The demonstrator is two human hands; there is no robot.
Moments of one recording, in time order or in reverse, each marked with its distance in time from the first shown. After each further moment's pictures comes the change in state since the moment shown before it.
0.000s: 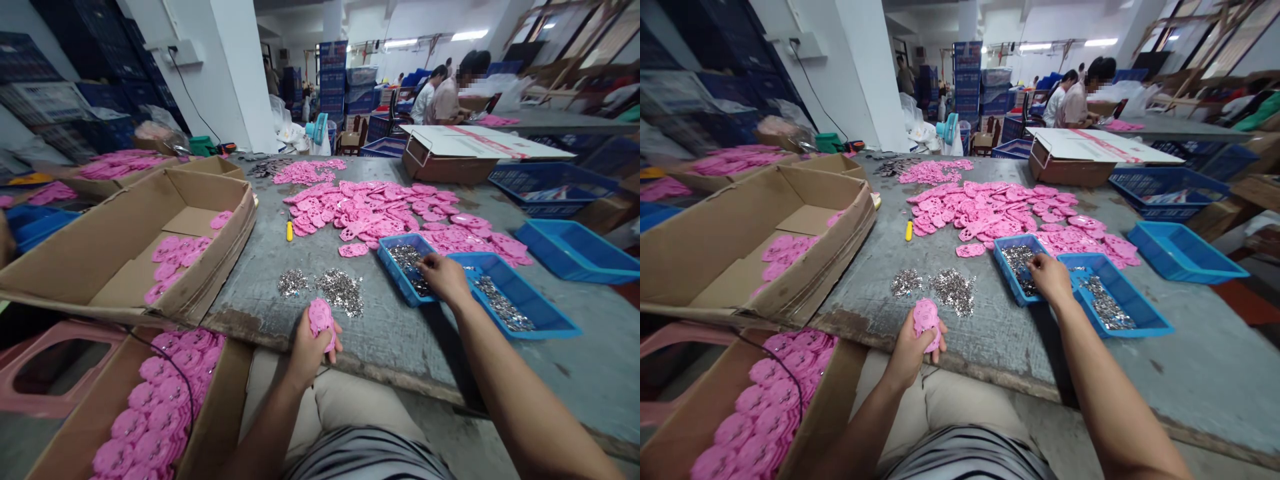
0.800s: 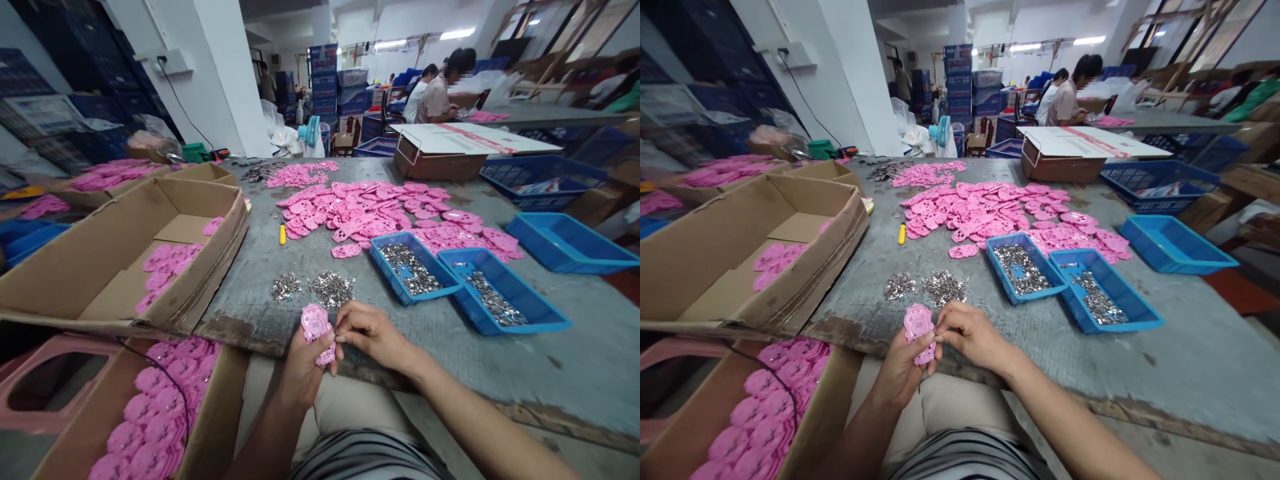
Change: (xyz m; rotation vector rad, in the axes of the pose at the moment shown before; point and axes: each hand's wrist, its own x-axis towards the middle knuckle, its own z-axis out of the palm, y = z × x) left_hand -0.020 0.025 0.014 -0.293 -0.029 -0.177; right_hand -0.118 -0.064 0.037 0.739 -0.497 -0.874
